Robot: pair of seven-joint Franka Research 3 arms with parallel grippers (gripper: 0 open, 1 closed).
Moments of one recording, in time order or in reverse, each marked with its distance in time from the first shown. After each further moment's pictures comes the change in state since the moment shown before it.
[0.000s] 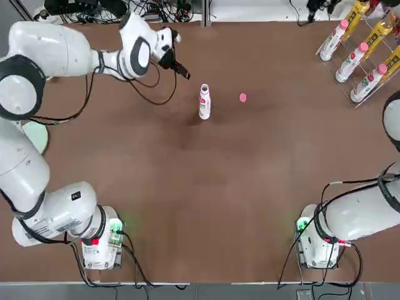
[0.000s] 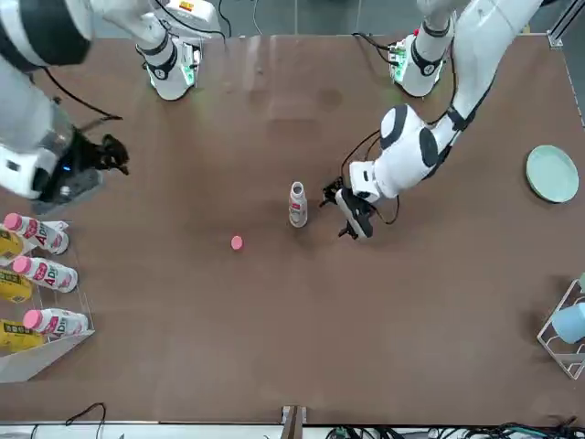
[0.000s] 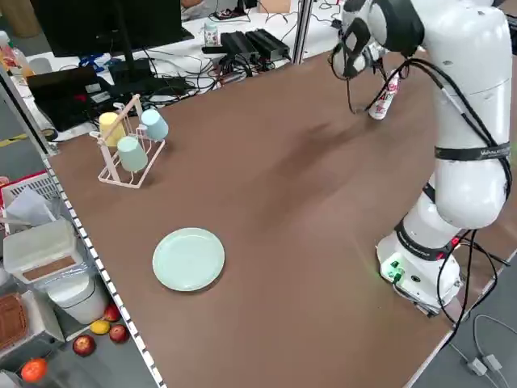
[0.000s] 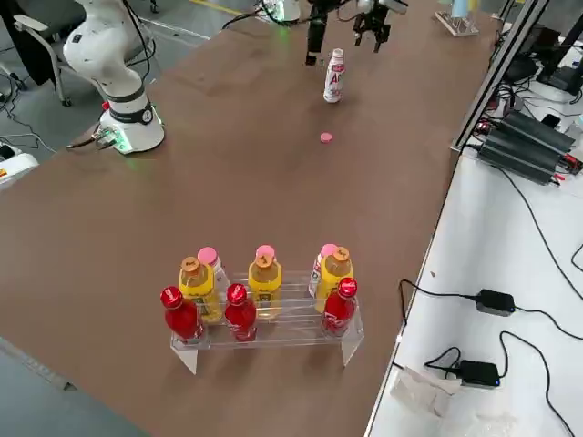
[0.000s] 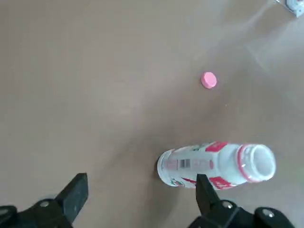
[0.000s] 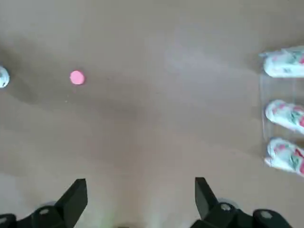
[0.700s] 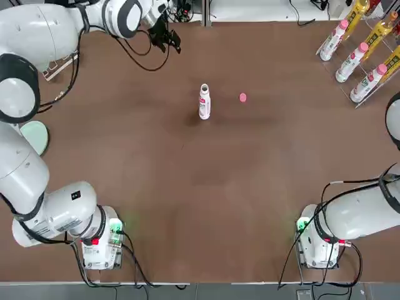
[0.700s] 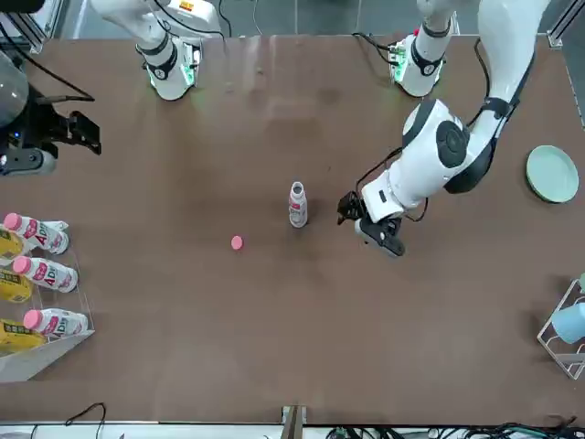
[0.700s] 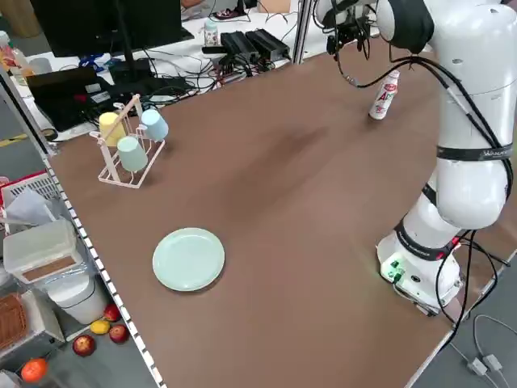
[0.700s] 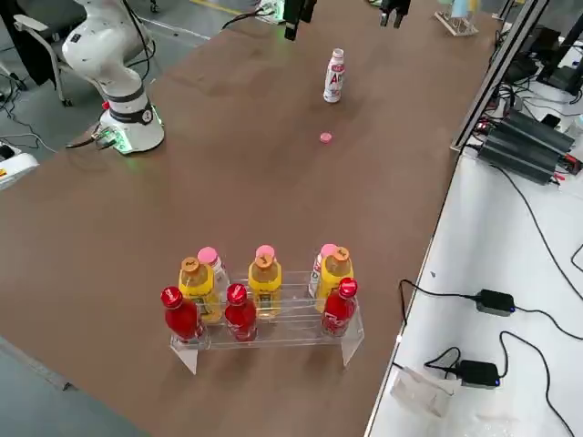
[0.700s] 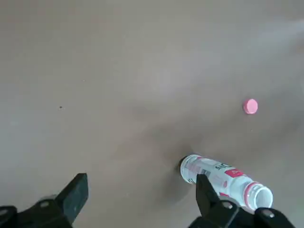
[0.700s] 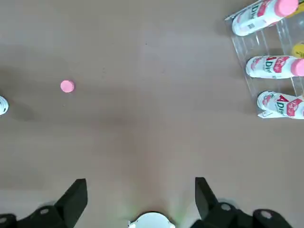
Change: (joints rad) left arm 0.007 -0.022 0.019 0.257 0.310 -0.366 -0.557; right arm -0.008 -0.011 -0.015 0.099 -0.016 -0.127 0.156
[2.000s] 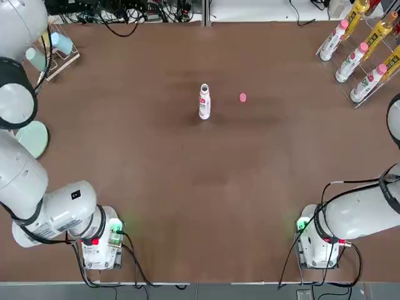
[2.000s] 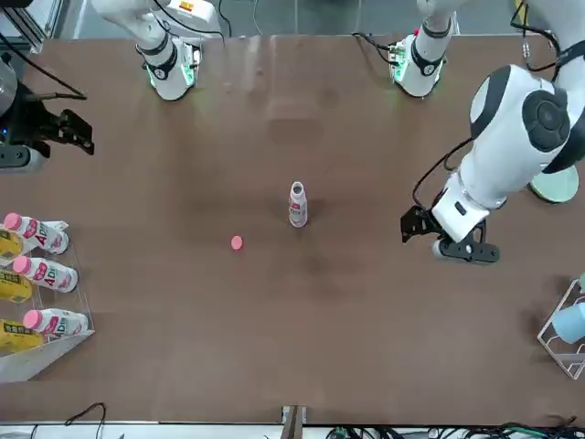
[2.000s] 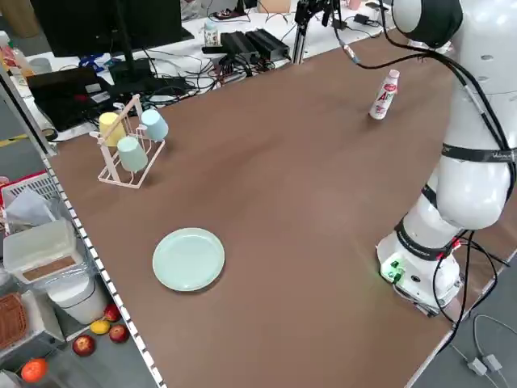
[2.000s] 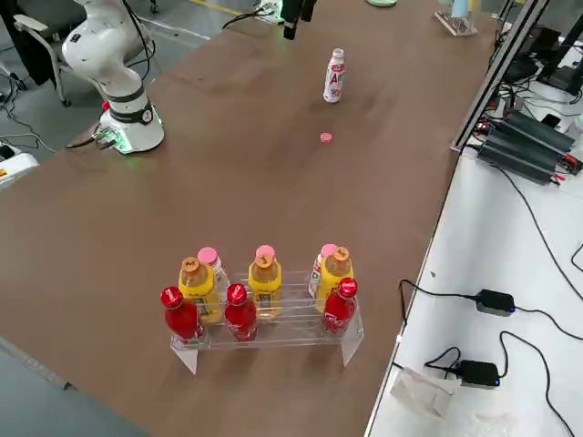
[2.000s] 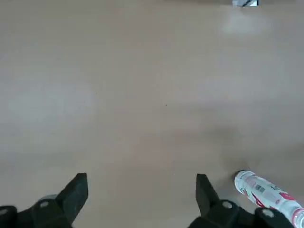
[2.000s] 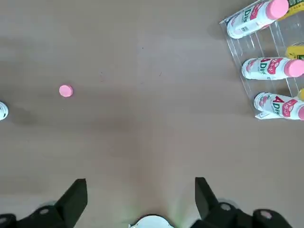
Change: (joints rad) left arm 0.016 -0.116 0.158 0.246 0.071 -0.376 -0.131; right arm -0.005 -0.003 -0.003 0.000 0.000 0.015 0.000
